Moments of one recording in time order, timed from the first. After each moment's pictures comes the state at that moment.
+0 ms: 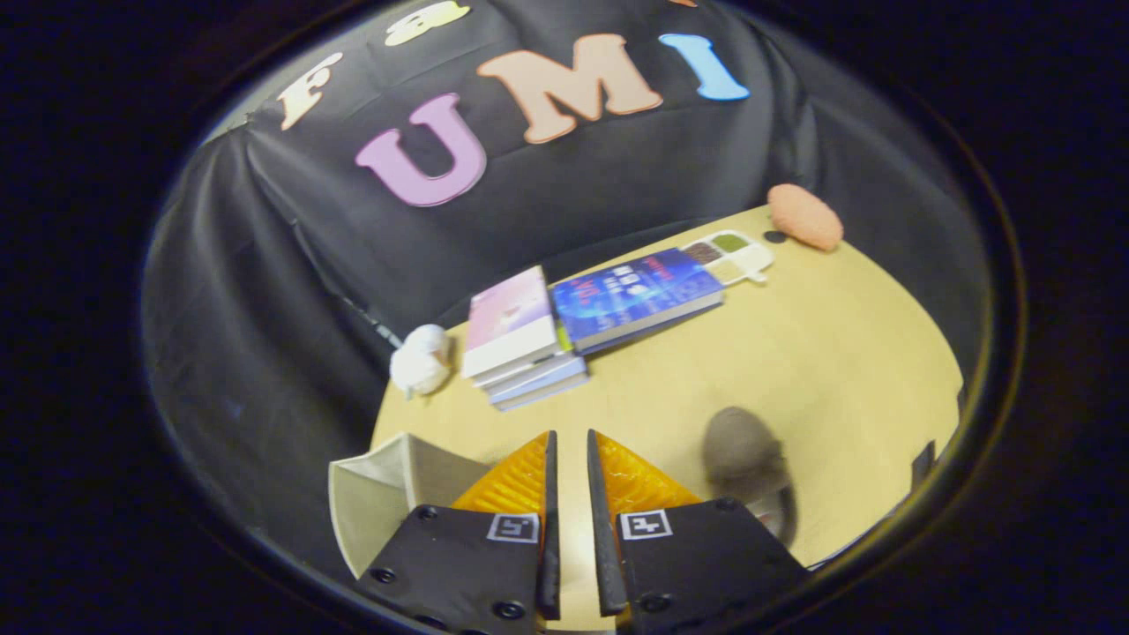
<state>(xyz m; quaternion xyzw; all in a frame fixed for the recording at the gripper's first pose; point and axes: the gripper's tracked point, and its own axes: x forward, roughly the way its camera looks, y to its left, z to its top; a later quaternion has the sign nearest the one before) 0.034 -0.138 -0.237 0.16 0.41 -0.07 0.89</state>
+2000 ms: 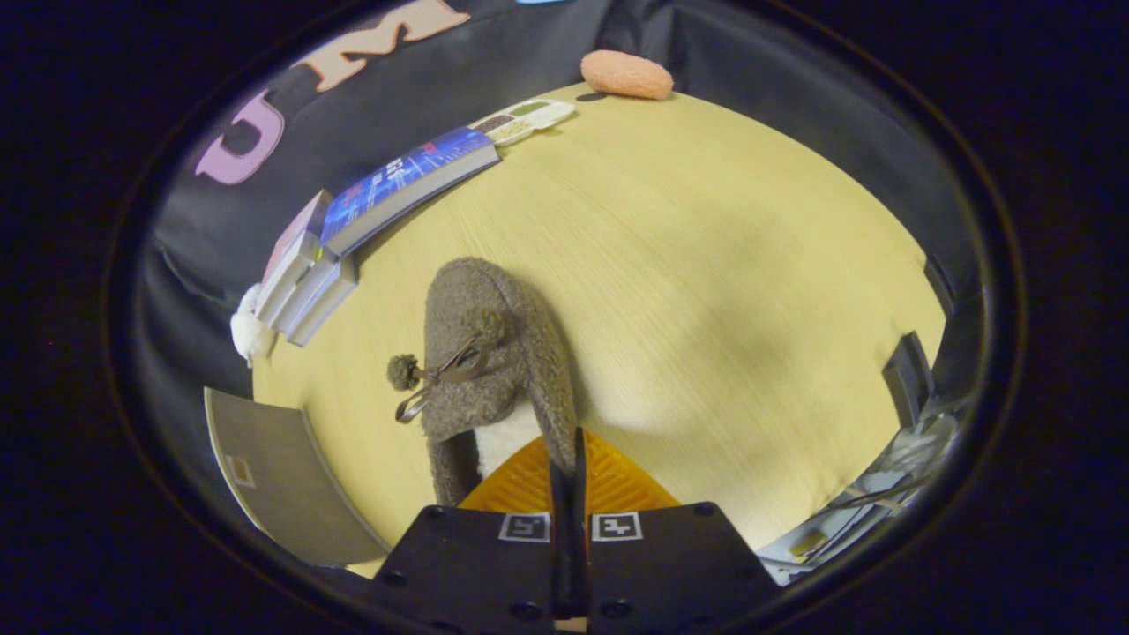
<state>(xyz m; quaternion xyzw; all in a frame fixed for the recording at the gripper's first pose) -0.095 -0.266 -0.384 0.22 0.56 -0.22 0.77</state>
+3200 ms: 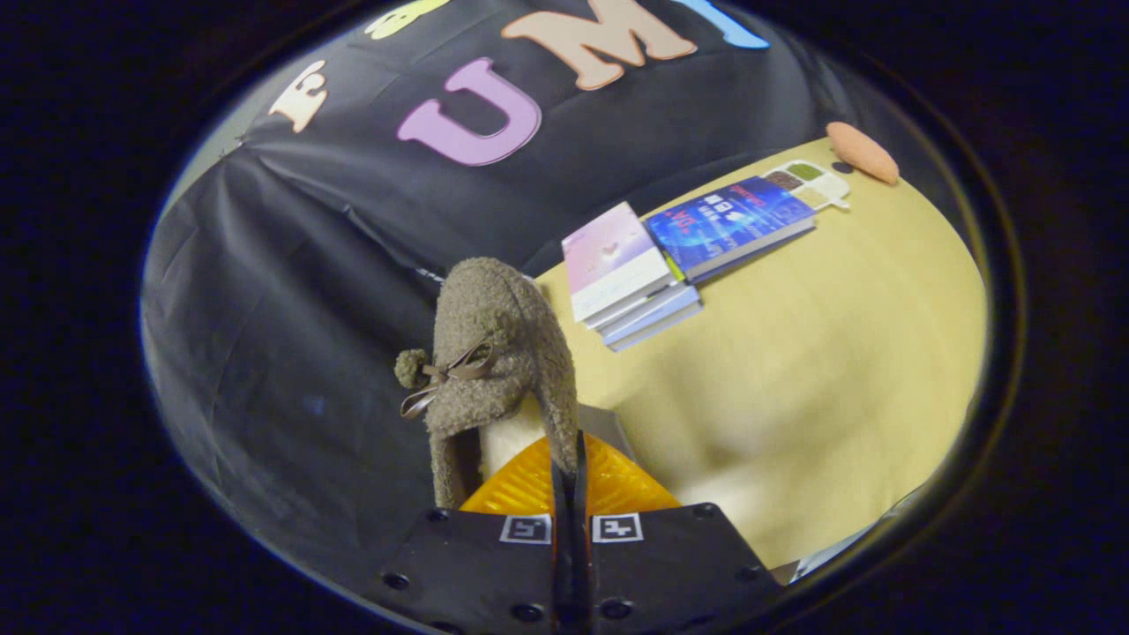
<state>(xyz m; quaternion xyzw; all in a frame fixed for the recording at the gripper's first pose) 0.019 0.030 -0.202 0.27 0.49 0.07 0.83</state>
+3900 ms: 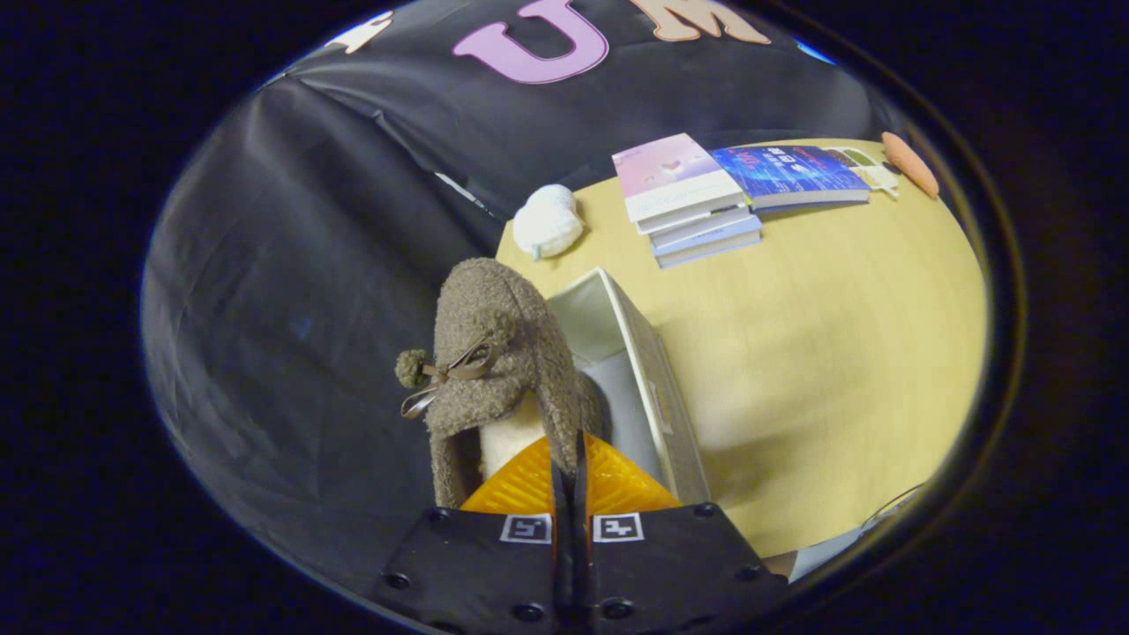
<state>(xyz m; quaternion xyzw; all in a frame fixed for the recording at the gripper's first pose) -0.047 0.107 -0.258 0.18 0.56 0.10 0.80</state>
